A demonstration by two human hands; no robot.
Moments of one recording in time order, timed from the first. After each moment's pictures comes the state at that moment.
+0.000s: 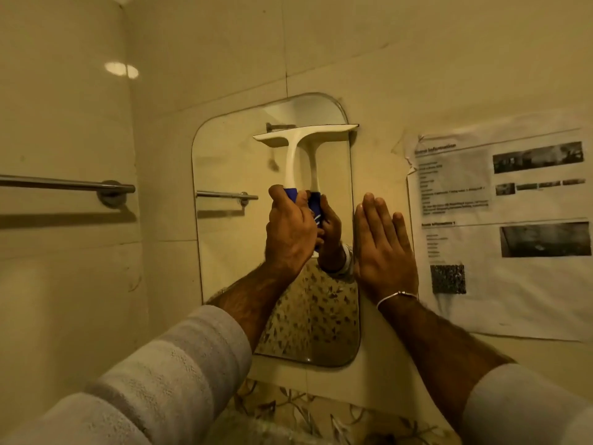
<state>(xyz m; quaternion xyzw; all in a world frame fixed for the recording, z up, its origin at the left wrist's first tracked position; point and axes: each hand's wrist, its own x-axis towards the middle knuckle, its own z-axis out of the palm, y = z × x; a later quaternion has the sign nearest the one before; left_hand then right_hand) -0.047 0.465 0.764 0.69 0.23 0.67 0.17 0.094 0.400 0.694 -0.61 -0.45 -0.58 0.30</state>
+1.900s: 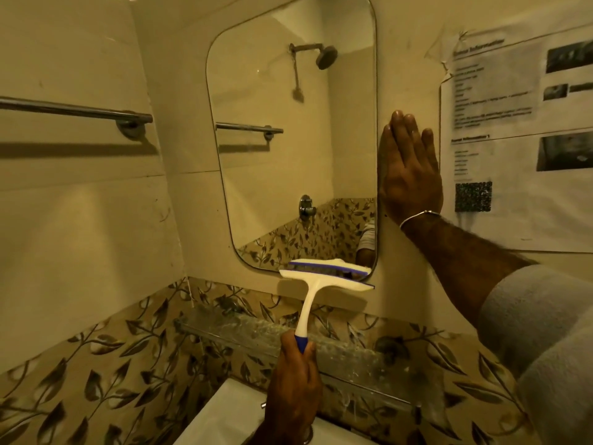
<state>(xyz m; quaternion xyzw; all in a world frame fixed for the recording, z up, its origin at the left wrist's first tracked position) -0.143 0.389 0.448 0.76 0.44 0.44 0.19 0.096 0.397 0.691 -0.56 -0.47 -0.59 0.35</state>
